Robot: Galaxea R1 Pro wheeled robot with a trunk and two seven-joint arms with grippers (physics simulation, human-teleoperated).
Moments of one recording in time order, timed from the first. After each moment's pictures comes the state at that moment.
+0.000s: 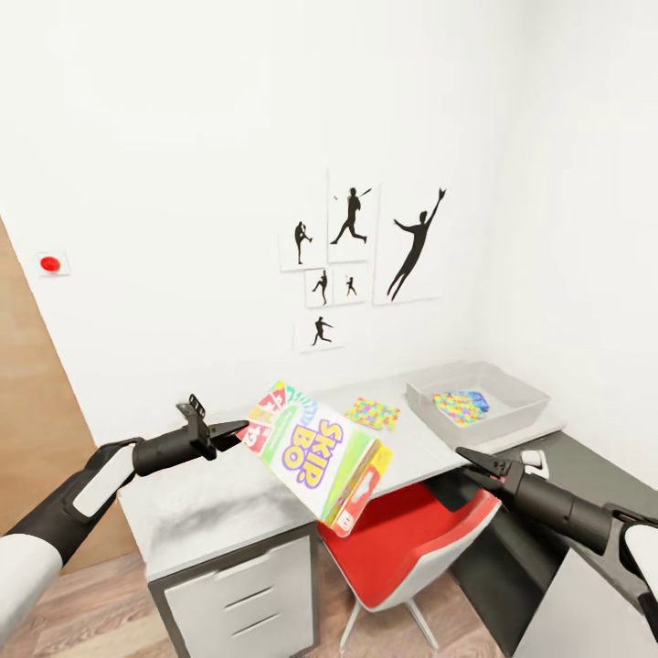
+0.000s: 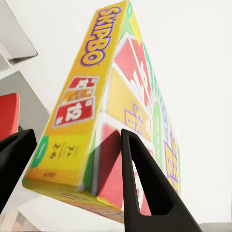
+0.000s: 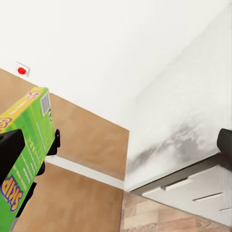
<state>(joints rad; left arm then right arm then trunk) -0.73 0.40 -0.35 -0.85 1.12 0.93 -1.08 -0.21 -0.30 -0.25 -1.59 -1.17 1.03 0.34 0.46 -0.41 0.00</state>
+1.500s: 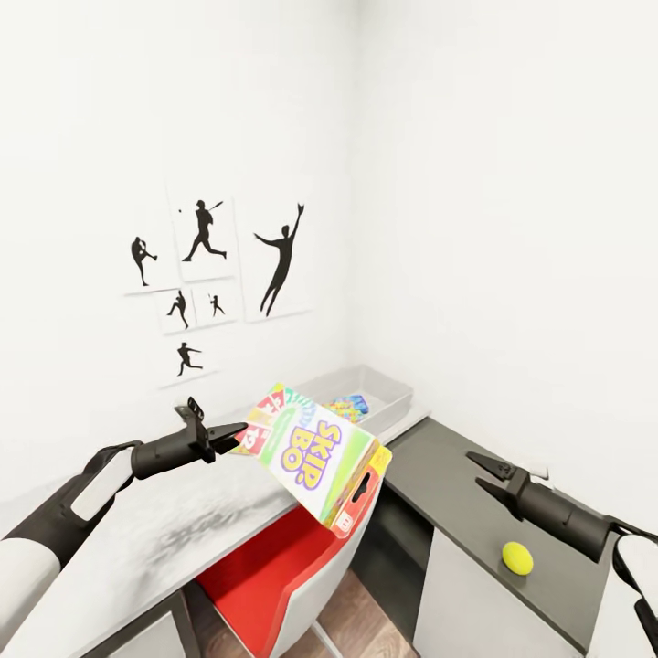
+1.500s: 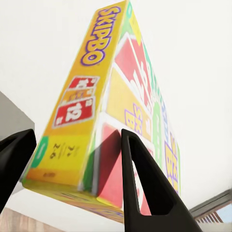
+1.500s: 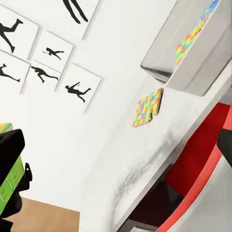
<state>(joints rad) -0.72 0.40 -0.35 -0.85 1.12 0.92 -1.08 -0.22 -0.32 -0.25 -1.41 -1.16 0.90 0.35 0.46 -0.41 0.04</state>
